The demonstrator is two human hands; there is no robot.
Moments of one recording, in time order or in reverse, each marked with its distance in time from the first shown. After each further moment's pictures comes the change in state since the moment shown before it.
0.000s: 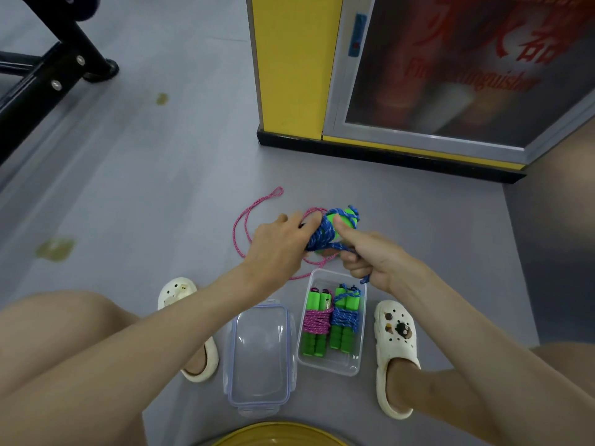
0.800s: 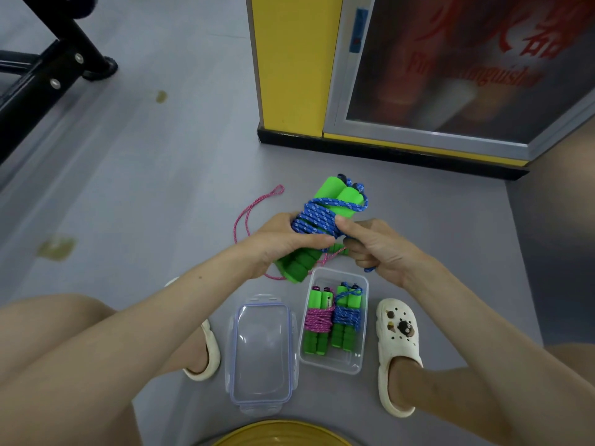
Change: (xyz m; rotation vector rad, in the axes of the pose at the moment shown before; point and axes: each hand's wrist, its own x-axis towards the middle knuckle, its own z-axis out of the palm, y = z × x) left_hand 0.015 -0.008 -0.023 -1.493 -0.584 -0.726; right_hand -0.008 -0.007 -0.011 -0.051 -0.118 -0.213
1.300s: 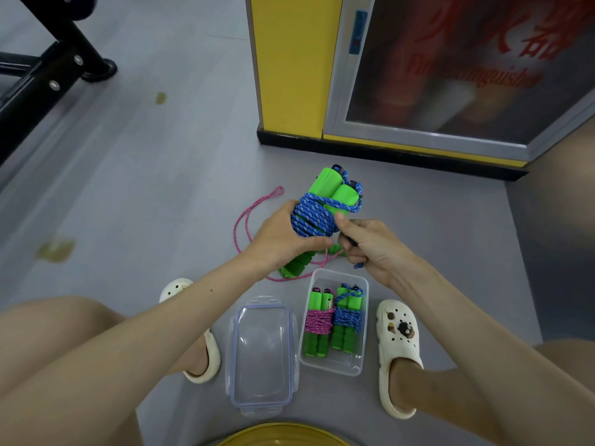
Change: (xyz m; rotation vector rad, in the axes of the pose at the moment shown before) left_hand 0.004 -0.004 0.003 0.286 0.228 0.204; right_hand 0.009 0.000 0.015 0.098 0.173 -0.011
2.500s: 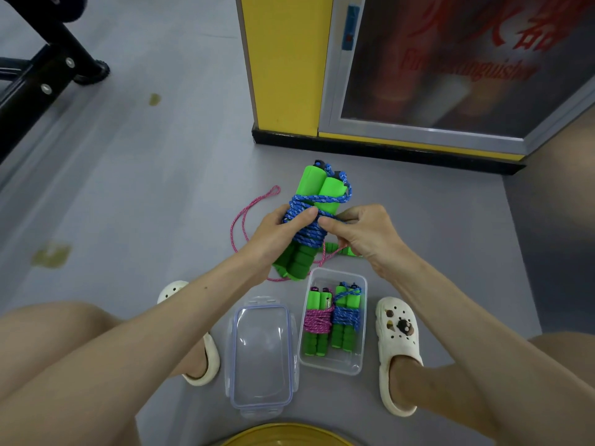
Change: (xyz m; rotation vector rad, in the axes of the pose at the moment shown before) left_hand 0.002 -0.001 0.006 -0.446 -0.022 -0.151; right_hand -0.008 -0.014 0.005 -0.247 0.130 -0.205
